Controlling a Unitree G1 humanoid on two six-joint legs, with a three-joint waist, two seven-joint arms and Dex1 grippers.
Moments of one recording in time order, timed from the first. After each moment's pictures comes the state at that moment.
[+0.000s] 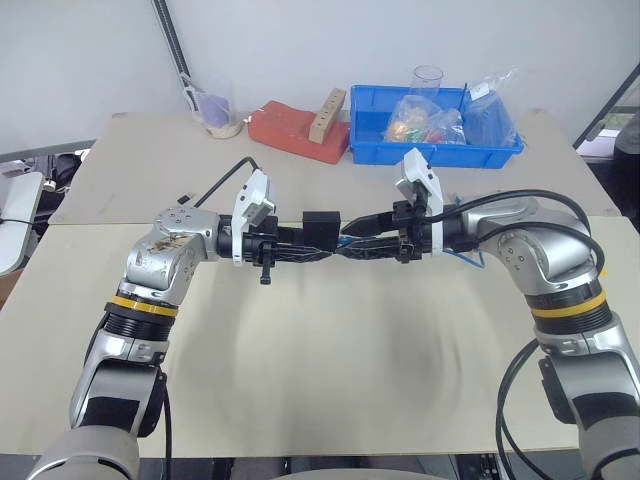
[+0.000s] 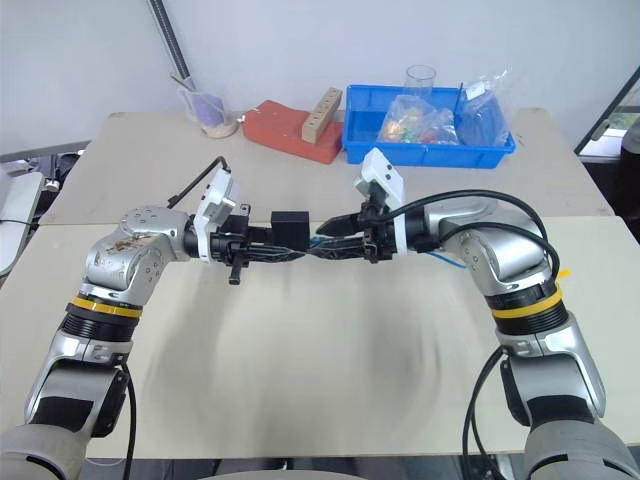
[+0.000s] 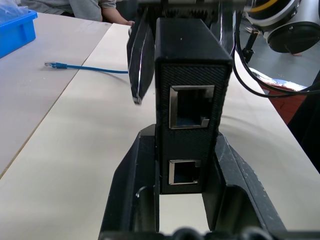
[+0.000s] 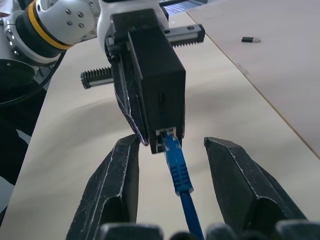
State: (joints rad) left arm -0.71 0.54 -0.13 0.13 -0.47 0.48 -1.34; right arm -0.81 -0.64 0.22 -0.07 0.59 0.81 1.09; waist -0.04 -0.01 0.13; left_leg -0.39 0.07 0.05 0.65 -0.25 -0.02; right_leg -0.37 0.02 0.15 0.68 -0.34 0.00
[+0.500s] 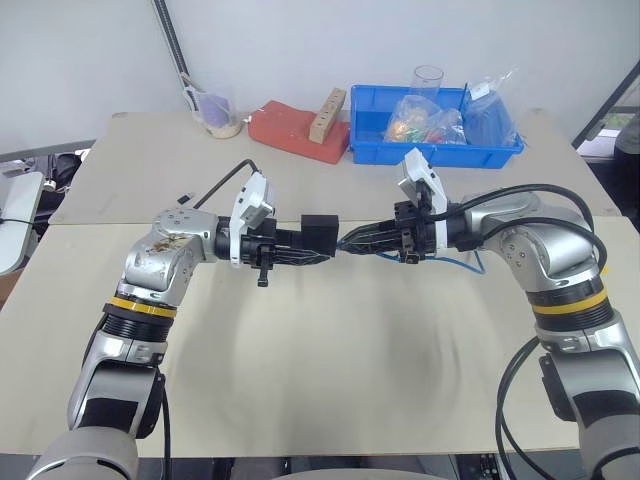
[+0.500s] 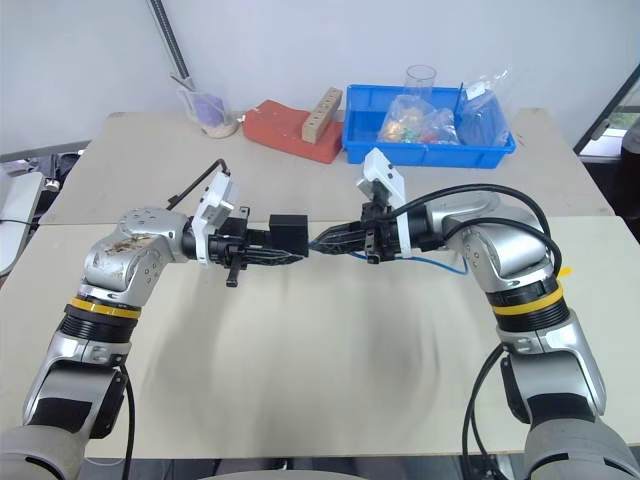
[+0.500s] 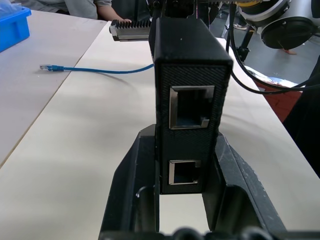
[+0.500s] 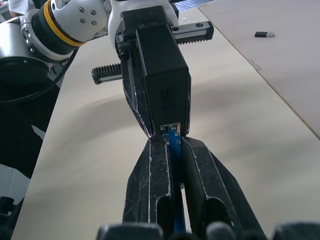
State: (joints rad) left arm -0.70 0.55 -0.14 0.13 -0.47 0.48 -1.36; right arm -0.82 -0.64 0.22 -0.05 0.58 0.83 1.15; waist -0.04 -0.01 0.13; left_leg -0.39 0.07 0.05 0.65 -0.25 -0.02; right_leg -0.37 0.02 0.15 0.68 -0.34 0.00
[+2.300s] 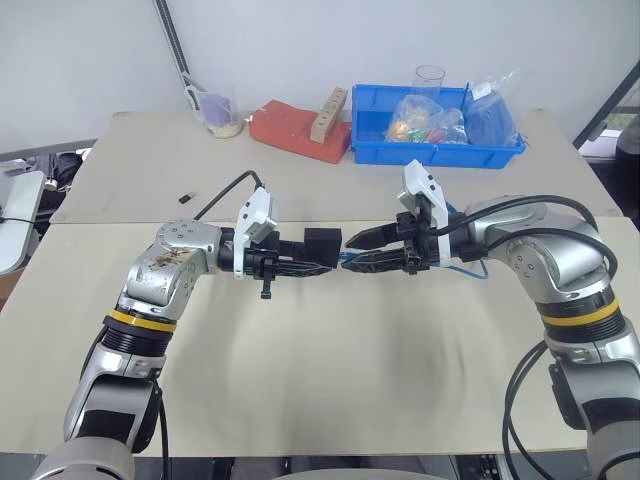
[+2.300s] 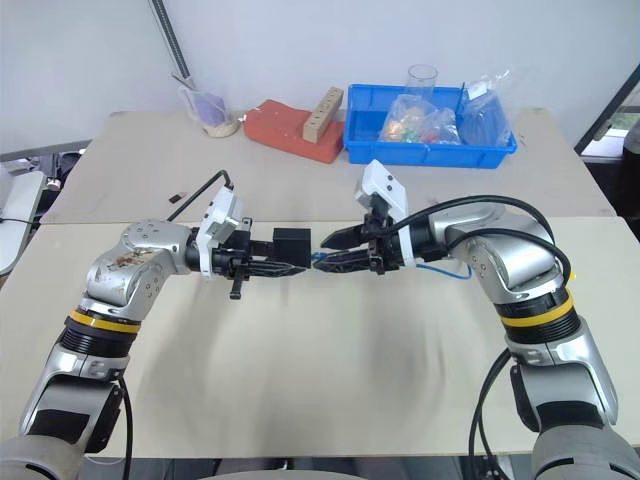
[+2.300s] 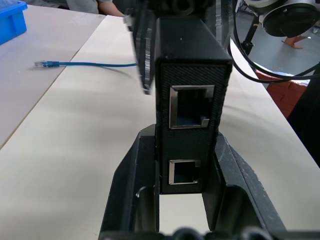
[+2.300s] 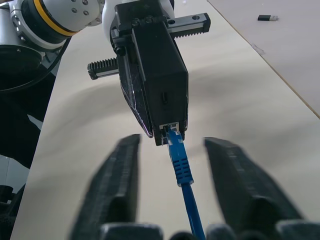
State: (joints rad) left arm -0.63 0.56 -0.15 0.05 -0.47 0.46 -1.31; right arm -0.78 -0.68 0.22 -0.16 0.59 0.88 1.11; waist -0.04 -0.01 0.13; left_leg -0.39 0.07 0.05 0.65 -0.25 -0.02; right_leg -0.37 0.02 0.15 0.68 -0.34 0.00
